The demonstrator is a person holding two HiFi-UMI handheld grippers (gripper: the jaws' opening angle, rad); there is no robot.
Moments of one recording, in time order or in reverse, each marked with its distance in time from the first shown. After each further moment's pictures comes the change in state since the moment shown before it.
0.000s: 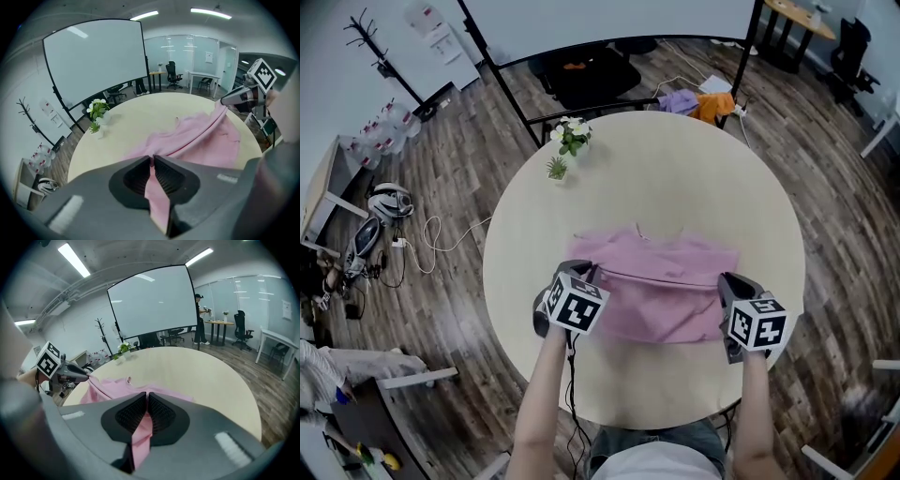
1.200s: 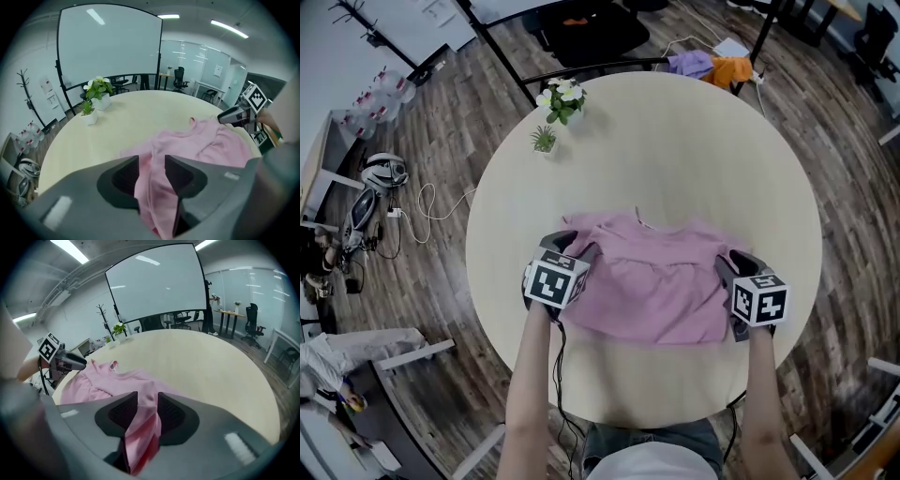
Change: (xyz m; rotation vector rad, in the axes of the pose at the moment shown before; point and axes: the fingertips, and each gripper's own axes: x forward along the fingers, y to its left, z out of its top) left arm 0.074 0.028 -0.010 -0.181 -0.018 -0.094; right arm 0.091 -0.048 -0.026 -0.064 0.158 0.048
